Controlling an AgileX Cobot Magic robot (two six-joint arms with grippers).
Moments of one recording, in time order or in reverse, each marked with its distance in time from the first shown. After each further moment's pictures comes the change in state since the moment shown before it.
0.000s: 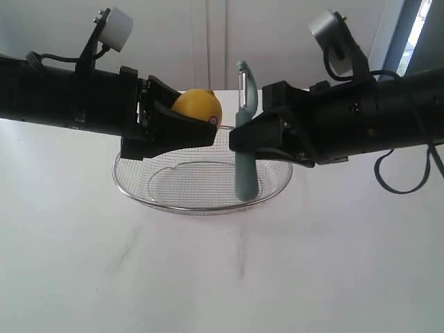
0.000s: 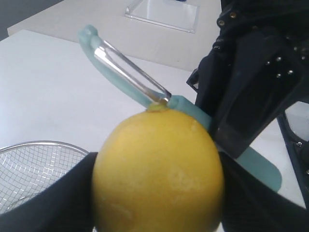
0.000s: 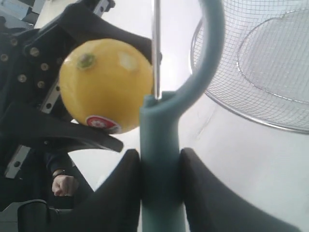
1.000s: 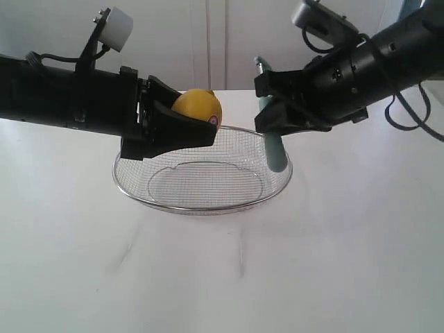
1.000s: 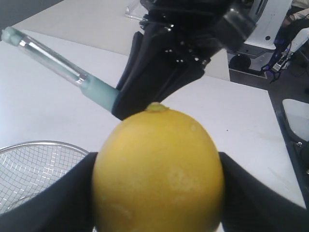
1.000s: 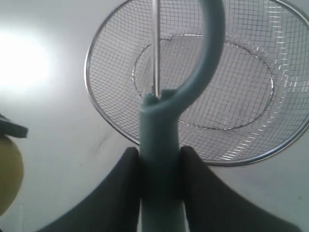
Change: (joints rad) left arm 0.000 0.000 0.000 0.000 0.000 0.000; right arm 0.000 0.186 -0.316 -0.558 -0.048 0.382
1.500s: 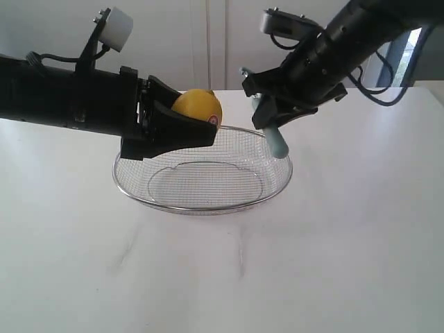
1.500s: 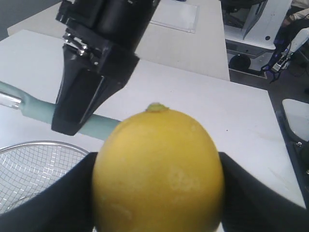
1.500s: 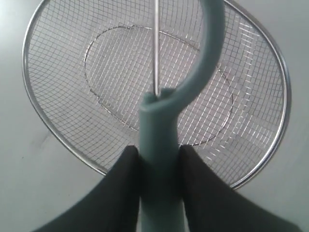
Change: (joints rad) left arm 0.000 0.000 0.000 0.000 0.000 0.000; right arm 0.000 0.302 -0.379 -0.222 0.202 0.043
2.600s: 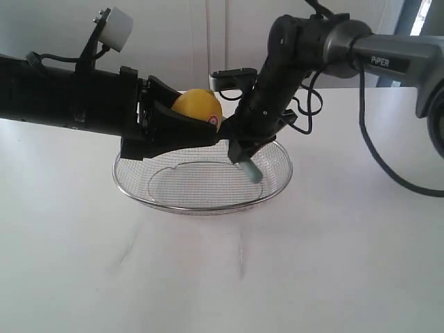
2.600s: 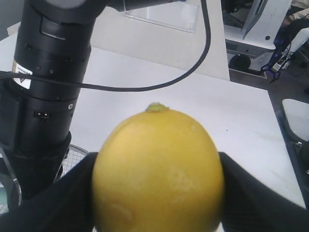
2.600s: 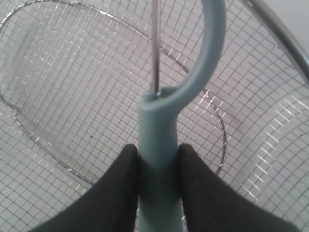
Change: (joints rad) left arm 0.000 0.000 0.000 0.000 0.000 0.000; right arm 0.126 0.354 -0.276 -0.234 0.012 0.079
